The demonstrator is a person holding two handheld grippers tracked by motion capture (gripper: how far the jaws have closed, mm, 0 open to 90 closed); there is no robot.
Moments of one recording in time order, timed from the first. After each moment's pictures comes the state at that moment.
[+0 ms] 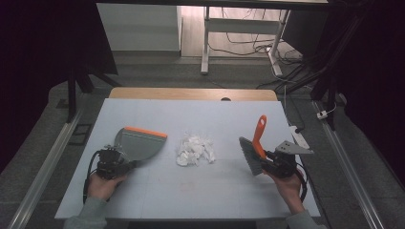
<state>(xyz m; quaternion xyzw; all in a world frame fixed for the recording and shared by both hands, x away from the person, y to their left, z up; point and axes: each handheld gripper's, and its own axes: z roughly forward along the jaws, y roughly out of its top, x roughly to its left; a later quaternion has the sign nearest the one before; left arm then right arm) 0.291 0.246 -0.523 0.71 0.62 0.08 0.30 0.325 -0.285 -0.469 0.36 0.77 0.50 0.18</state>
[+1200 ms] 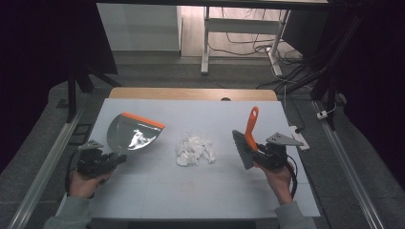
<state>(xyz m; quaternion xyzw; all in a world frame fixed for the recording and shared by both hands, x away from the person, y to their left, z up) 0.276 0.287 -0.499 0.74 0.52 0.11 0.41 0.341 -0.258 -0.459 0.38 0.76 0.50 0.17</state>
